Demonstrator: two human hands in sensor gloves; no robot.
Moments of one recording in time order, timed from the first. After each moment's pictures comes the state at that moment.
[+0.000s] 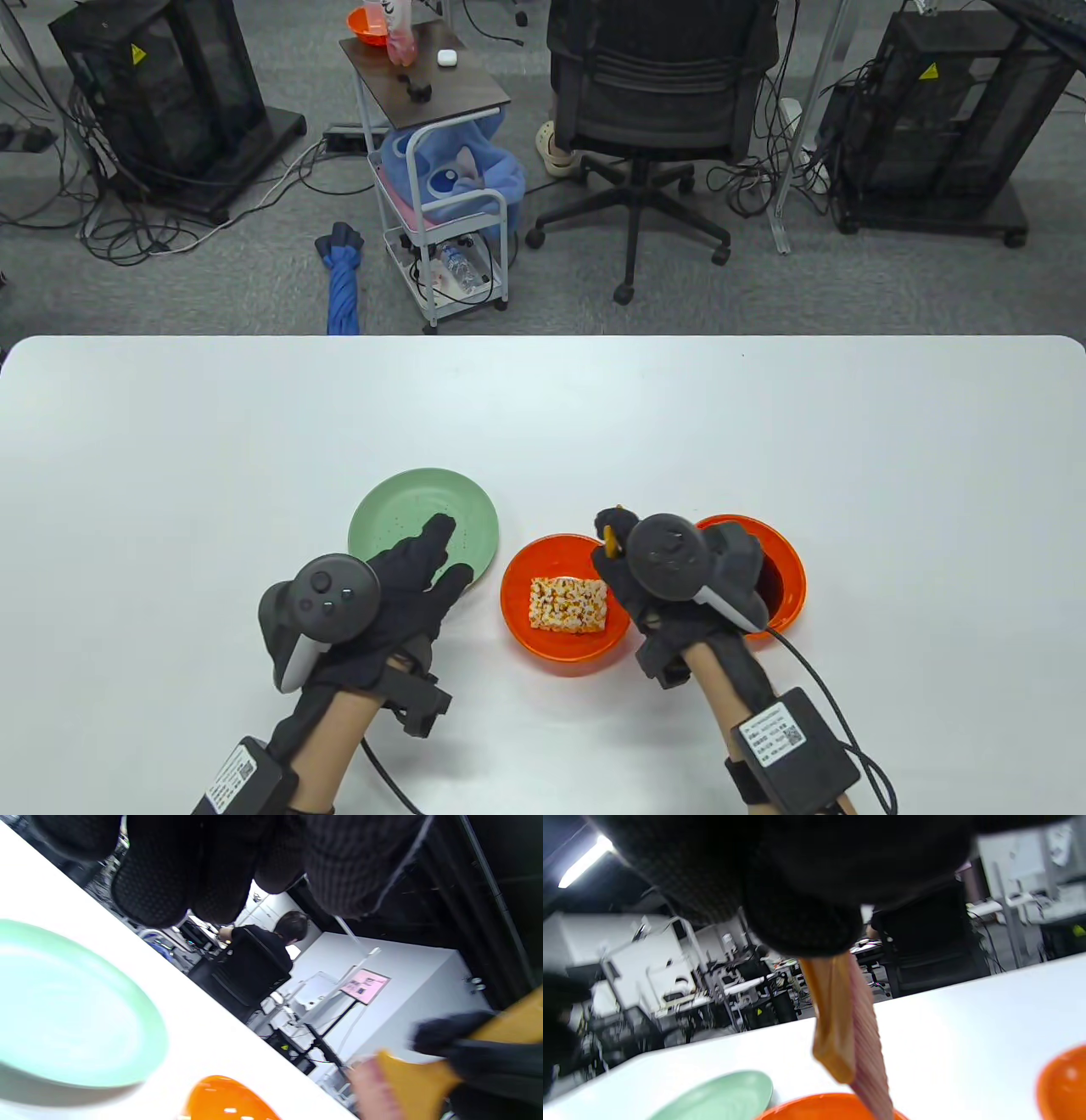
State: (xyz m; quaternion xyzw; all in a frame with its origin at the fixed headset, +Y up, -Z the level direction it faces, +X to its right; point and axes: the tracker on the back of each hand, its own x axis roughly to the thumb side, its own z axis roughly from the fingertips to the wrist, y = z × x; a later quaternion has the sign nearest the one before) left_hand -0.215 -0.675 -0.270 0.04 -0.07 0.37 0.92; right_hand 0.124 -0.624 -0.304 0.13 -0.06 0.96 0.25
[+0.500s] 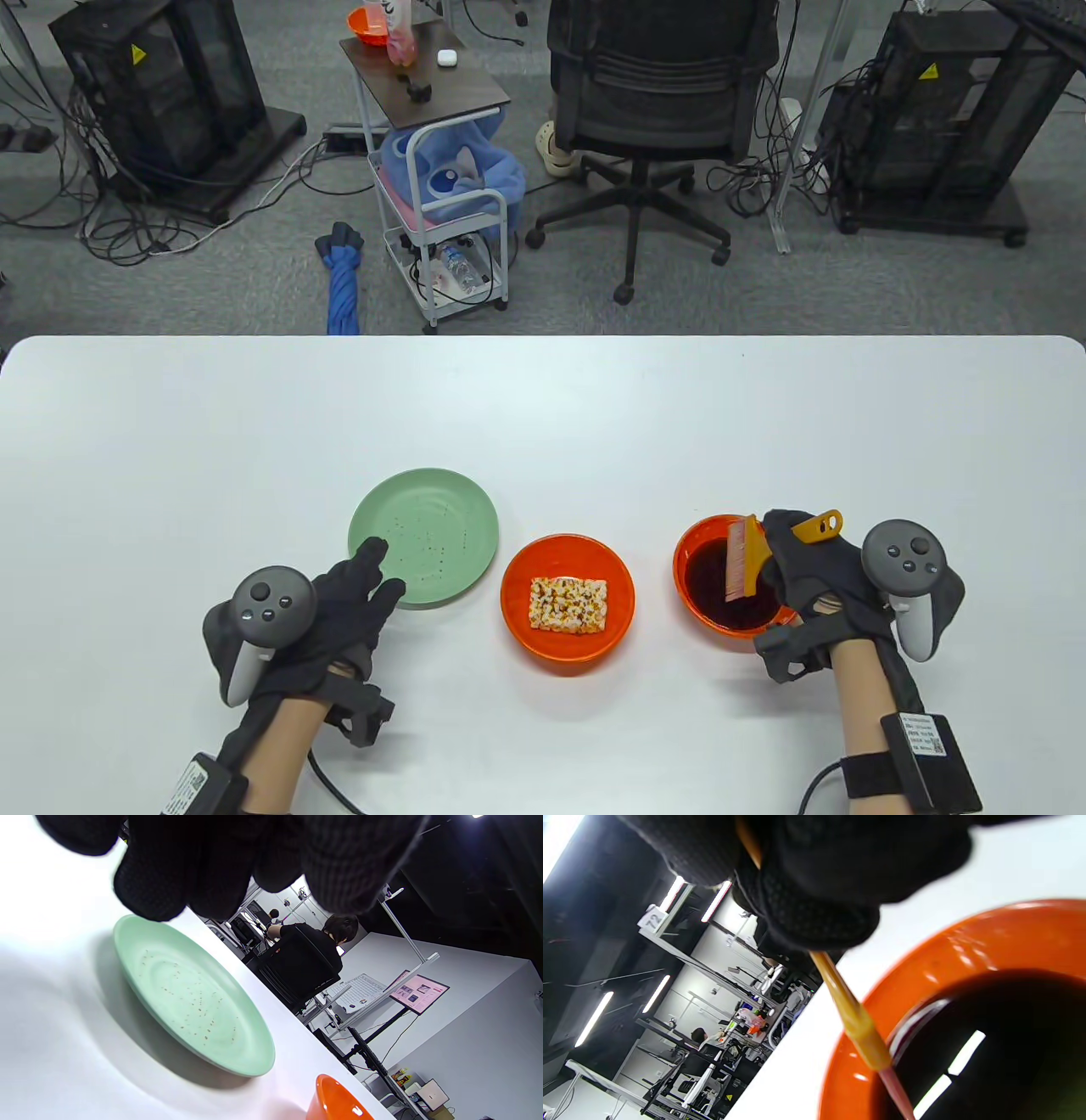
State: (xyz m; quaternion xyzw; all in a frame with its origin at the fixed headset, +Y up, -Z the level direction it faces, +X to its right) left_hand -0.268 -0.724 -0.272 0.00 -0.01 0.39 0.92; right_hand 0.289 -0.713 -0.317 -0.07 -0.04 0.87 0.49
